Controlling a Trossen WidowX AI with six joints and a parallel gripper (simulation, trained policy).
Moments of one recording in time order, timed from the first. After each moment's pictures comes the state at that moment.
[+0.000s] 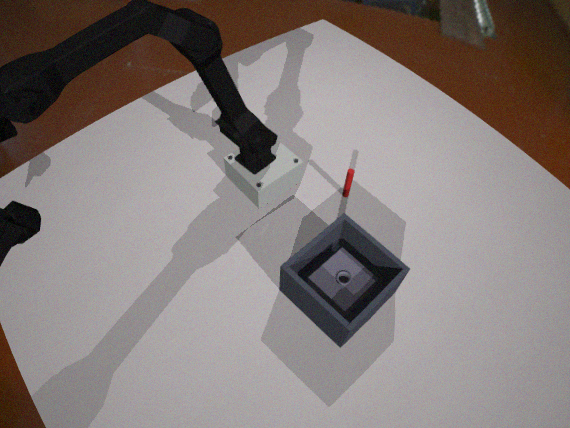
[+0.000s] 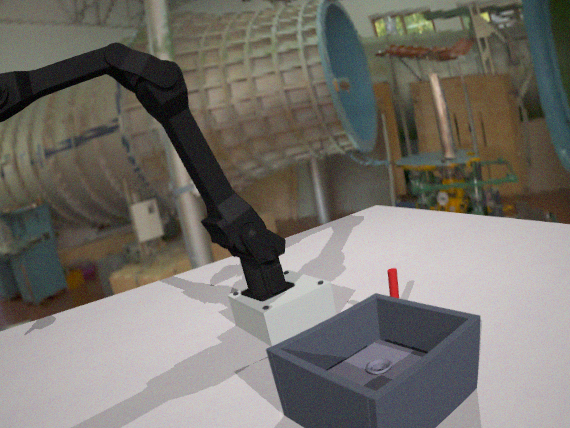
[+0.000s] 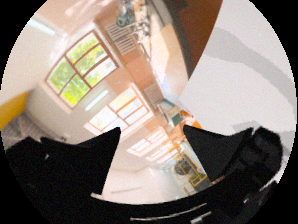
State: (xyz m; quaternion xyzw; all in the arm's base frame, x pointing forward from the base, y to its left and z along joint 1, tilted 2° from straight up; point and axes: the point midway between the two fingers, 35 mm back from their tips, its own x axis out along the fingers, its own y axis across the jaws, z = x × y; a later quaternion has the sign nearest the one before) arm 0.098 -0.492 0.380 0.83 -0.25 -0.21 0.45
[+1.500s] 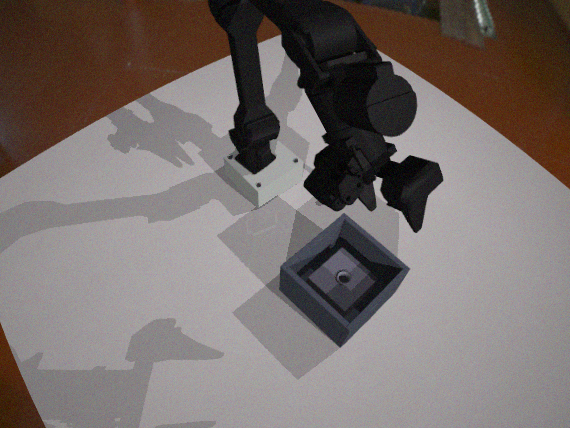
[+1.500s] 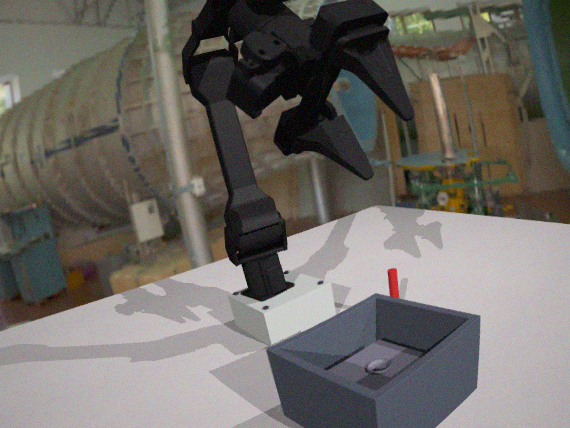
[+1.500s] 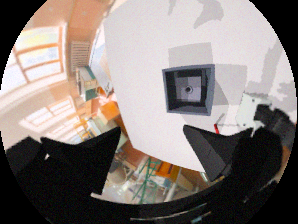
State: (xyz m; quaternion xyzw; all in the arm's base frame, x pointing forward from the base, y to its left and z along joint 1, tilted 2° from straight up) arm 0.333 -0.067 0.248 0.70 0.32 -0.33 0.55
